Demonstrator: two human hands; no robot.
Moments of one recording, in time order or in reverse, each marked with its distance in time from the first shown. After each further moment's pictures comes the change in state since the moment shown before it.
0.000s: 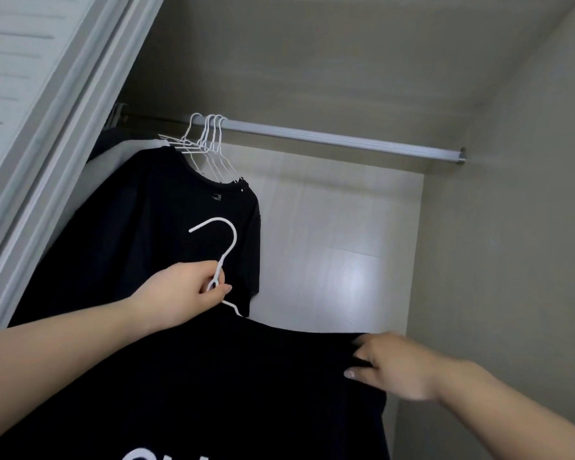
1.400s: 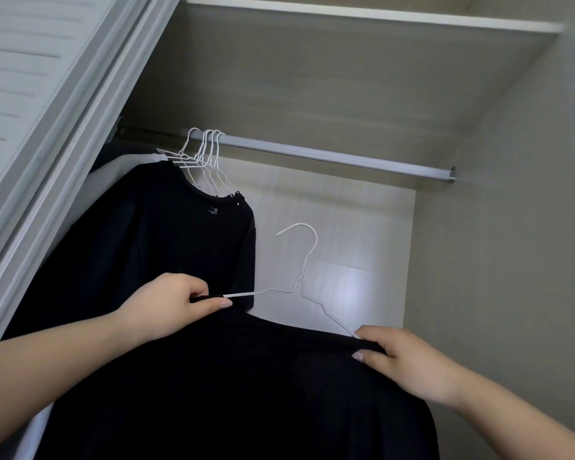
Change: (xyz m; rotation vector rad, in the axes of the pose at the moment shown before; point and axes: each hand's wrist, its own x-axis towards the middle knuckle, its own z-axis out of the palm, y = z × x) left_hand 0.010 -0.020 -0.004 -0.032 0.037 0.023; right_hand -0.016 0.009 -0.018 0.564 0.251 0.063
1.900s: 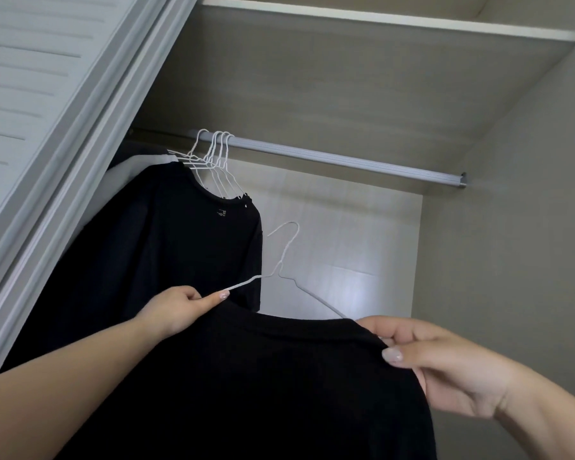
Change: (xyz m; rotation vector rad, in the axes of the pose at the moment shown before) left_hand 0.014 -0.029 0.022 -0.252 -0.048 -0.486; right_hand -0.016 -0.058 -0.023 1.200 -0.482 0.051
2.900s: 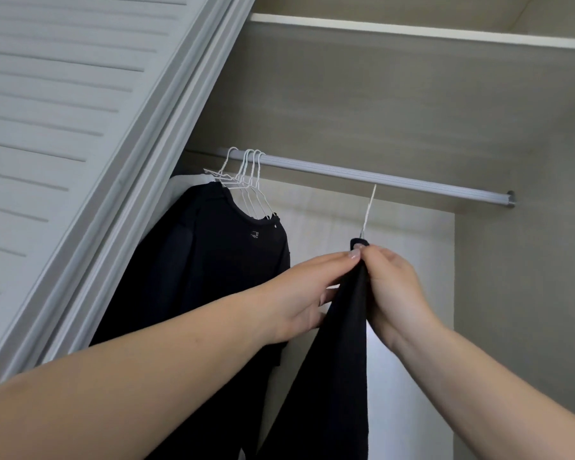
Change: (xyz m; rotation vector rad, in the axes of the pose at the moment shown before) left_hand -0.007 0.109 -0.008 -0.909 -0.694 0.253; right_hand 0.171 -0.041 0.051 0.007 0.811 -0.591
